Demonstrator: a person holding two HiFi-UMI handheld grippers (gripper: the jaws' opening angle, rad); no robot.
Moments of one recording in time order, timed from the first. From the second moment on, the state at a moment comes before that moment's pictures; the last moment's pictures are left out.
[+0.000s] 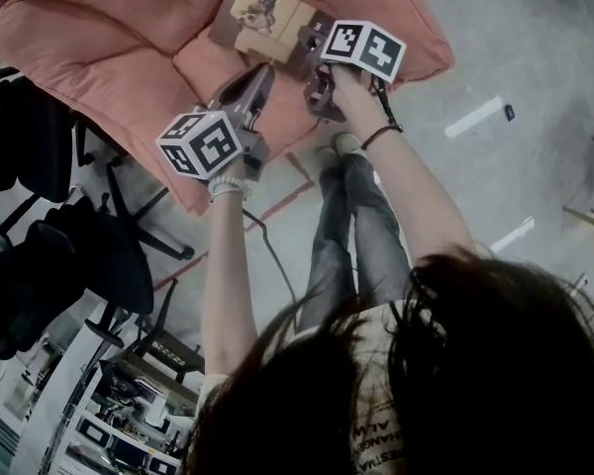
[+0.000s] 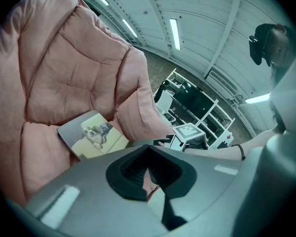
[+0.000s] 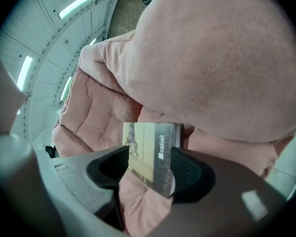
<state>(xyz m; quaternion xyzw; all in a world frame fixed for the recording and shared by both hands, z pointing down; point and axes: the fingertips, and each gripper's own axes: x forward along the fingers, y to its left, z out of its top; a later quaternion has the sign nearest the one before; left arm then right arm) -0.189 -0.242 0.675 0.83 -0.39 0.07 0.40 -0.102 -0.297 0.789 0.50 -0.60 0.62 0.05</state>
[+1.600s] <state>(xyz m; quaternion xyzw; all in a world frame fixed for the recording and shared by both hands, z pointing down) -0.154 -0.193 0.471 0.84 -0.41 -0.03 0.35 -0.115 -0.257 0.493 0.32 -0.74 0.58 -0.14</state>
